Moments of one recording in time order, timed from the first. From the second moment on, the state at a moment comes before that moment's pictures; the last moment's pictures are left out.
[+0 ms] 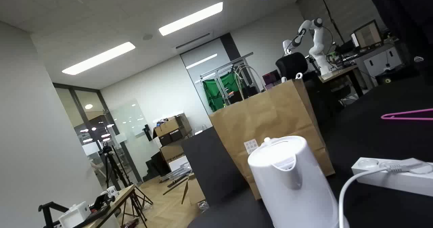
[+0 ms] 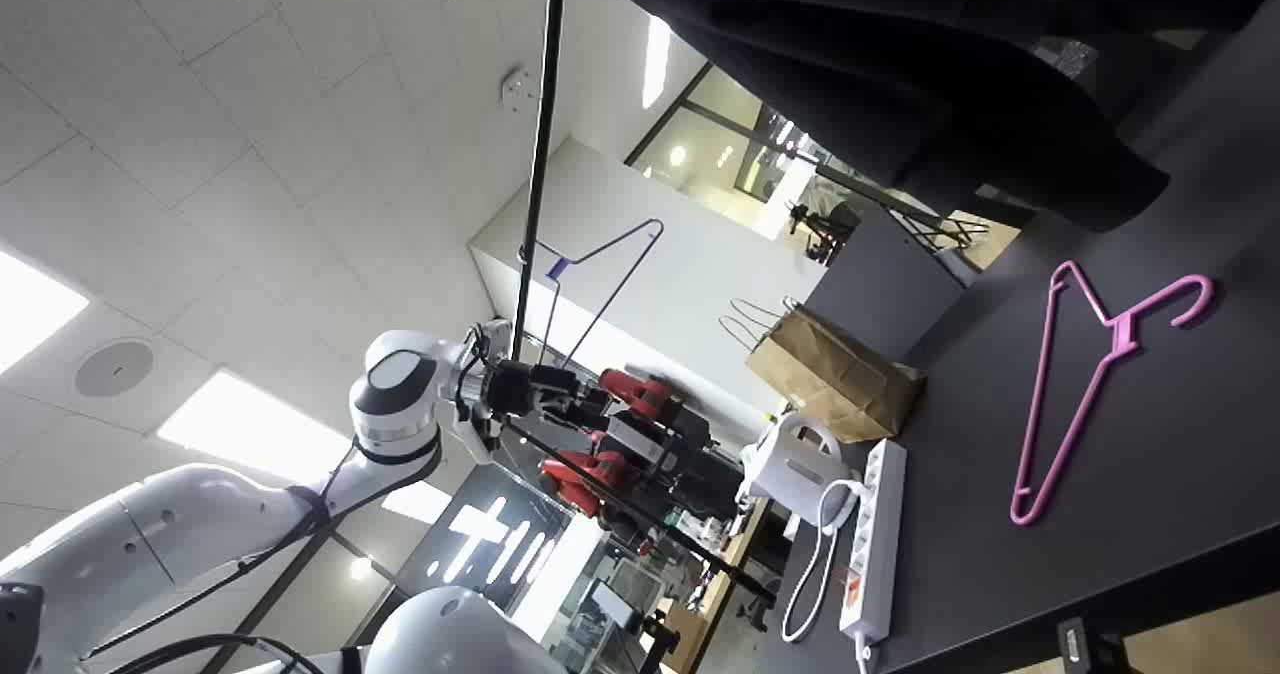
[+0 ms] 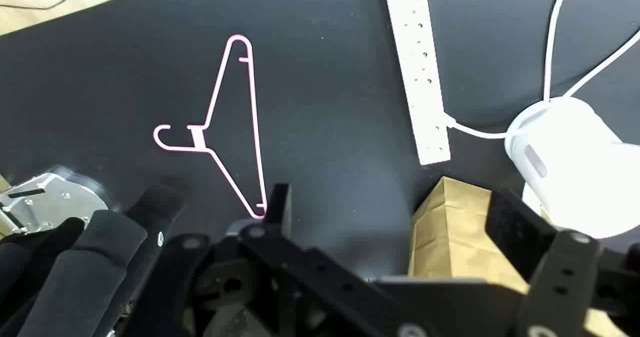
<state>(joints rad) -0.02 -0.86 0.25 -2.60 0.00 1.99 0.39</state>
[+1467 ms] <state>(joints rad) -0.08 -0.82 0.13 -2.66 -0.05 2.15 0.29</state>
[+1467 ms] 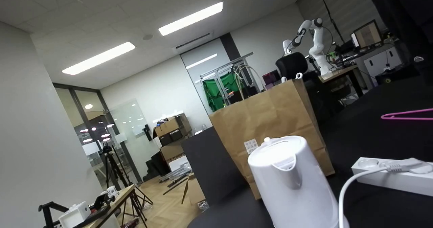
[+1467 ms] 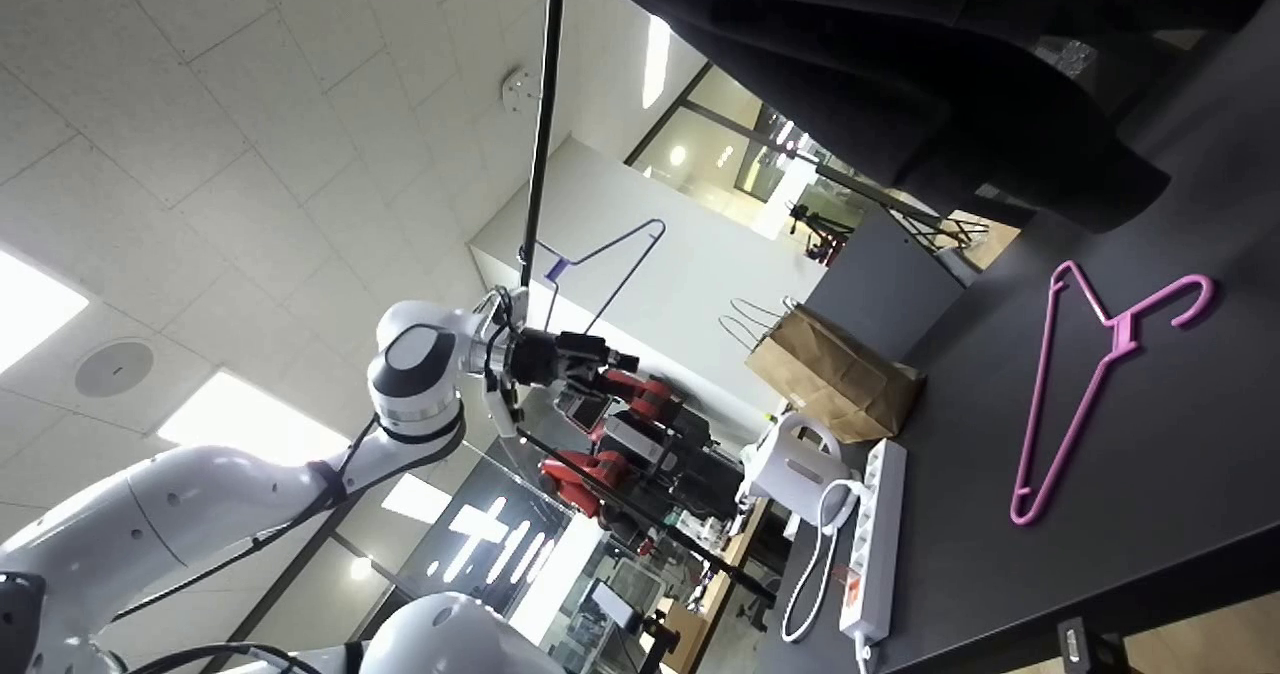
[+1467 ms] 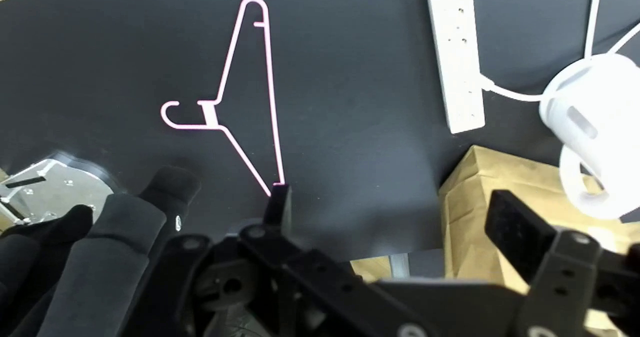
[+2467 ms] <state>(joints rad) -0.22 -0.69 -0.05 -2.69 -0.06 2.28 0.18</state>
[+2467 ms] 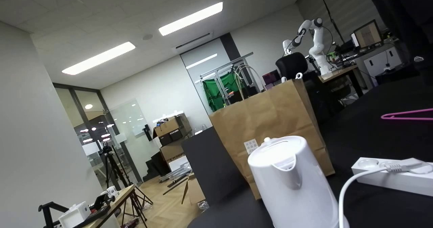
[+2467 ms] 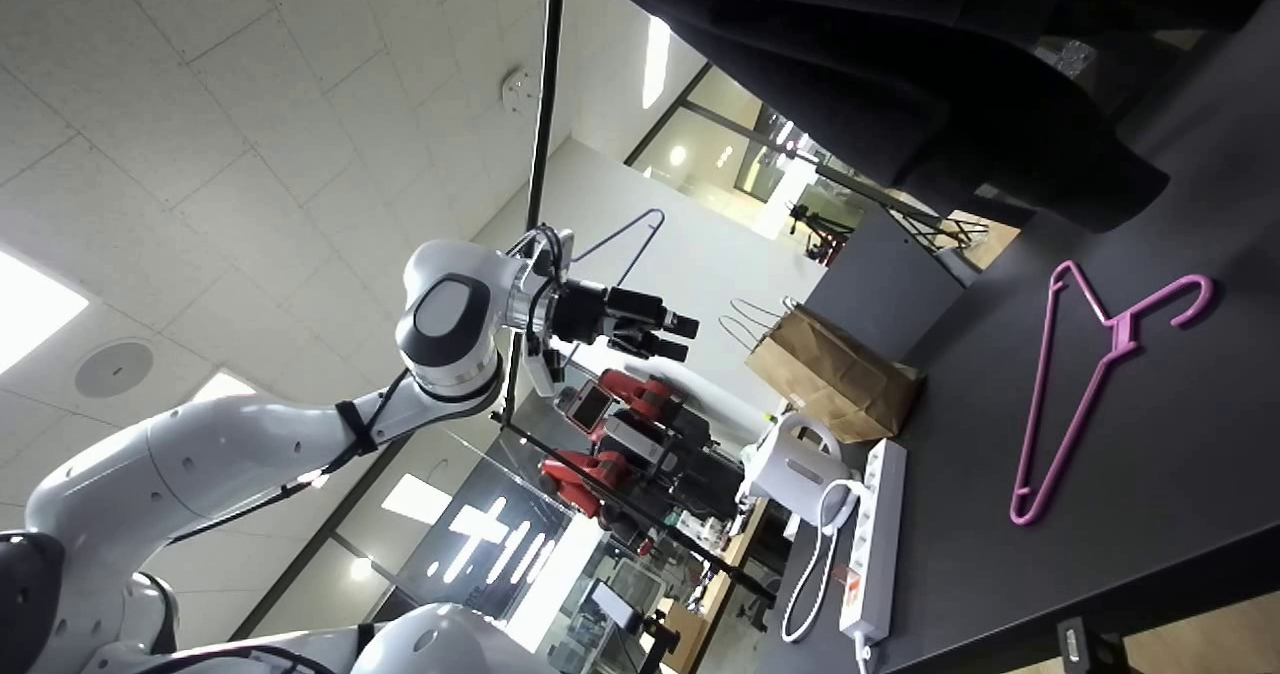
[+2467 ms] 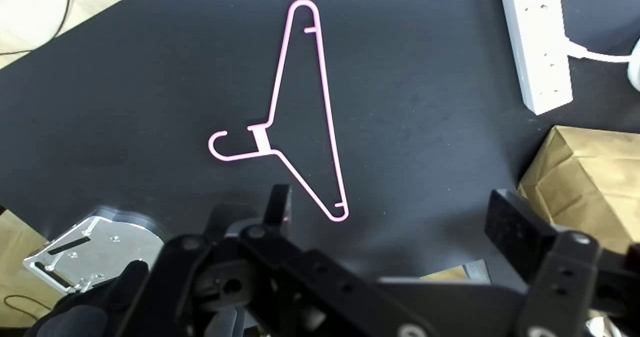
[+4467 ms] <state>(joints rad) -0.23 -0.09 -0.21 -2.58 0.03 2.71 -0.02</state>
